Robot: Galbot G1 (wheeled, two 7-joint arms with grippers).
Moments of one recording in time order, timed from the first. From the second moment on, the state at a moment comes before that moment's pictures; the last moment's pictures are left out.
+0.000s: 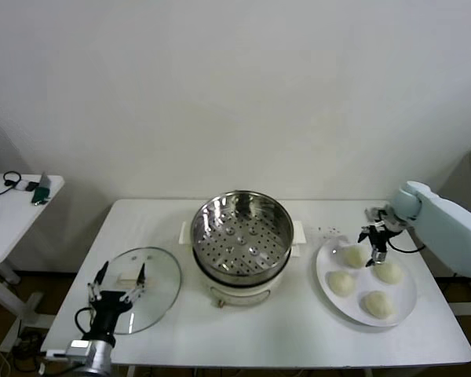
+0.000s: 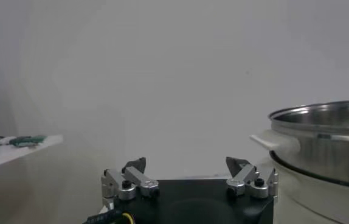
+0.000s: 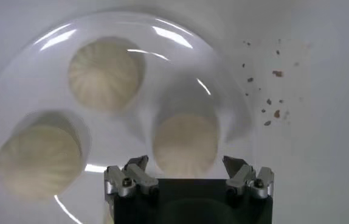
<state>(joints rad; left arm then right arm) 1.60 -1.39 -0.68 -1.93 -0.11 -0.13 0.06 0.05 0.85 -0.85 0.75 -0.08 -0.01 -1.15</state>
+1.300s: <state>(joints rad) 1.61 -1.39 -0.69 -1.93 -0.12 -0.15 0.05 0.09 0.89 -0.85 0.70 -0.11 0.07 -1.18</state>
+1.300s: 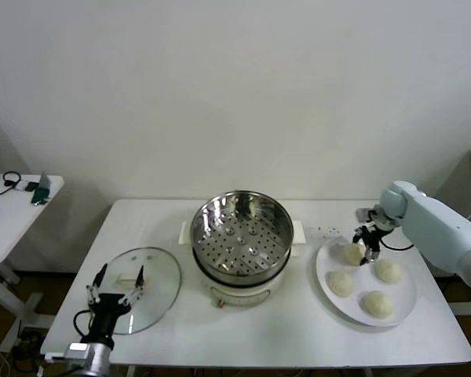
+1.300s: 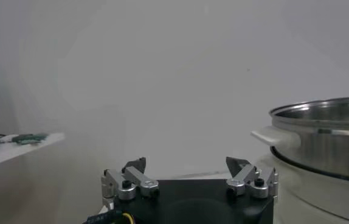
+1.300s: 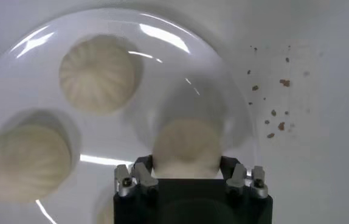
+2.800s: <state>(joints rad) 1.62 -1.36 -0.68 -1.94 -0.13 -0.14 0.06 0.60 1.31 -1.28 1.02 -0.14 0.44 -1.14</state>
